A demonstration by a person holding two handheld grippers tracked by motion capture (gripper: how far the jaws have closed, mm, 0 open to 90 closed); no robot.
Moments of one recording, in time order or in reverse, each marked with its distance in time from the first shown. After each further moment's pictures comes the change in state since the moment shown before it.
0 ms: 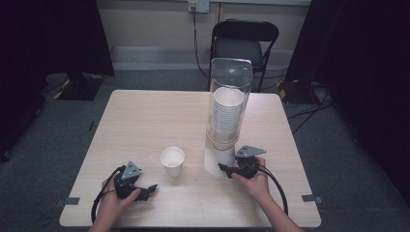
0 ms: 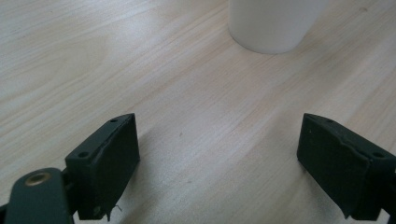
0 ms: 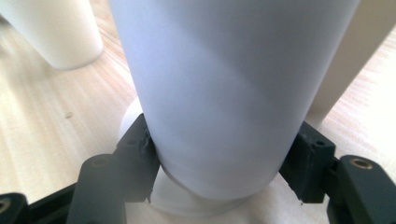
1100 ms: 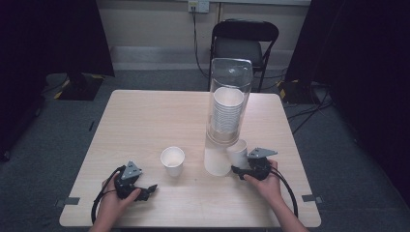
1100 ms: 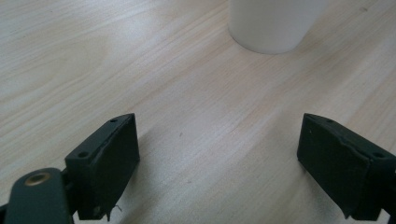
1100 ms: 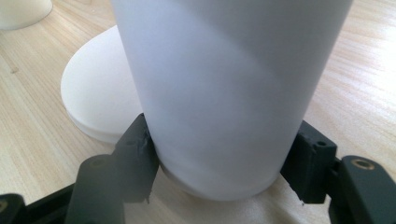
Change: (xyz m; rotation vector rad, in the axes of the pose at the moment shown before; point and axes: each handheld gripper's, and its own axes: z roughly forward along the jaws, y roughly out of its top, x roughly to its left) left arm 0.000 0.000 0.000 -0.001 -0.001 0.000; right arm -0.026 -0.022 -0.019 0.093 -0.070 0.046
